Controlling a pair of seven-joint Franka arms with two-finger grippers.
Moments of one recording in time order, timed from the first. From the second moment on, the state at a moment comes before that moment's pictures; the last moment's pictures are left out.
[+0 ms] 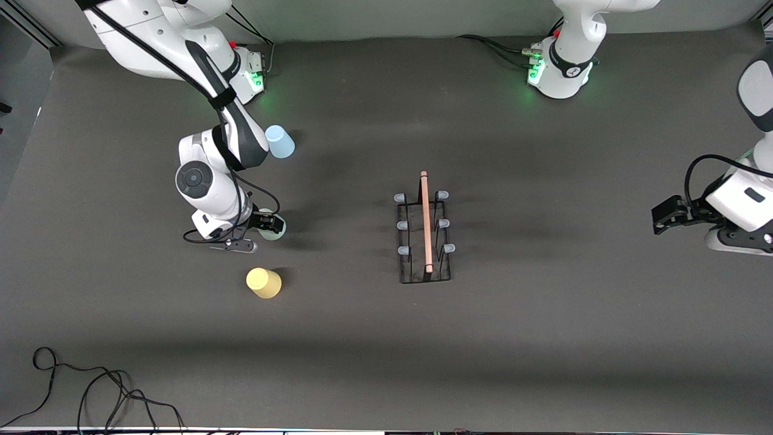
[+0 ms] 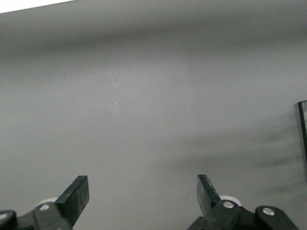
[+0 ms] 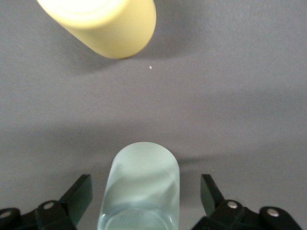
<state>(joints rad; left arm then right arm) -0.08 0.12 0.08 -1.67 0.02 1.88 0.14 0.32 0.34 -0.02 -2.23 0.02 2.50 0.45</state>
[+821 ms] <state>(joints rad) -0.07 0.11 0.07 -1.65 0.02 1.76 0.20 0.35 0.30 -0.02 -2.20 0.02 2.40 0.46</state>
